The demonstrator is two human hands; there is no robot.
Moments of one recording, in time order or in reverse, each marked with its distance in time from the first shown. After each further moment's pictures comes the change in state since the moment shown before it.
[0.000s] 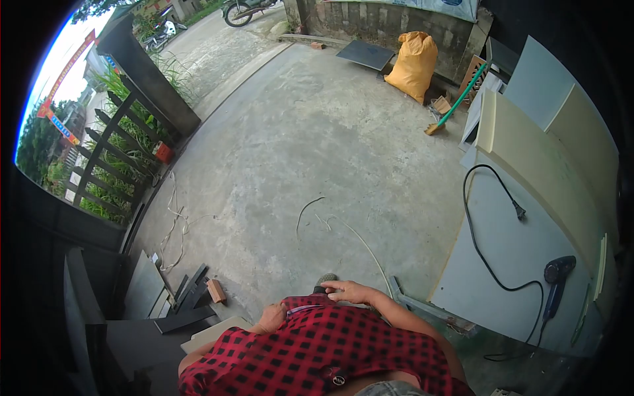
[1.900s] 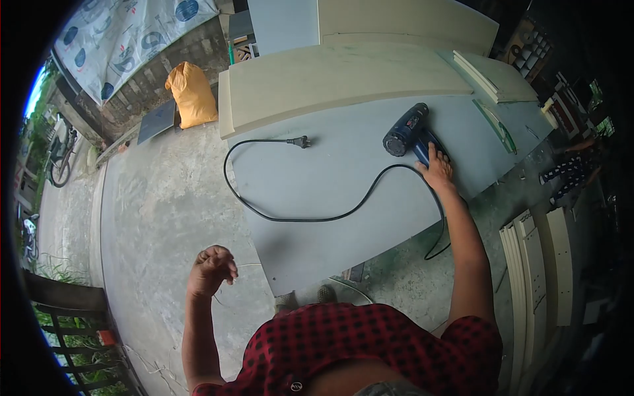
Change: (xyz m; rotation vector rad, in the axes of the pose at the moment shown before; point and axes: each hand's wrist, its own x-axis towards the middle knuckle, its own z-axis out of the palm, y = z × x) left_hand 0.234 0.343 -0.191 -1.408 -0.721 0.389; right_hand -0.605 0.145 -0.099 -0.605 1.930 1.098
